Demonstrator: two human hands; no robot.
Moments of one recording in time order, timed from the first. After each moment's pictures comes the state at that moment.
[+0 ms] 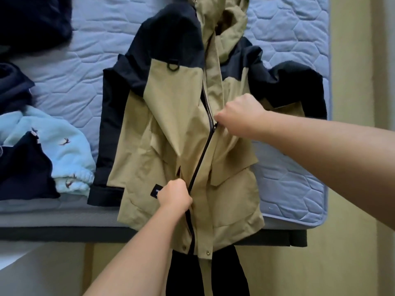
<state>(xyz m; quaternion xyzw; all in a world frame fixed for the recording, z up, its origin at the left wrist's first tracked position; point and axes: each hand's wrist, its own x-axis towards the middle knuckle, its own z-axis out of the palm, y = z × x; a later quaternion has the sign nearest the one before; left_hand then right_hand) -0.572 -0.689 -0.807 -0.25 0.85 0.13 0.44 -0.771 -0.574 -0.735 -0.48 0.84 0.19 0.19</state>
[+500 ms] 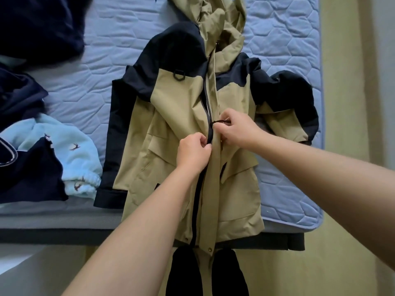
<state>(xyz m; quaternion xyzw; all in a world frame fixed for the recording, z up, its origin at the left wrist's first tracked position) -0.668 -0.683 -0.761 -0.27 0.86 0.39 0.18 -0.746 -0.568 -0.731 -0.06 0.87 -0.35 0.34</state>
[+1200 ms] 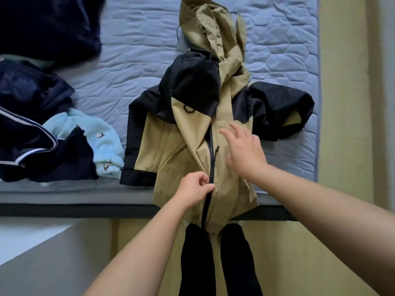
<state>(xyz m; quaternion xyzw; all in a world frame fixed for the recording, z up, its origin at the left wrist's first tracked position) -0.543 -0.686 -0.704 -0.25 0.77 0.44 0.38 -0.642 -0.548 -0.699 -0.20 0.95 -0.07 0.24</state>
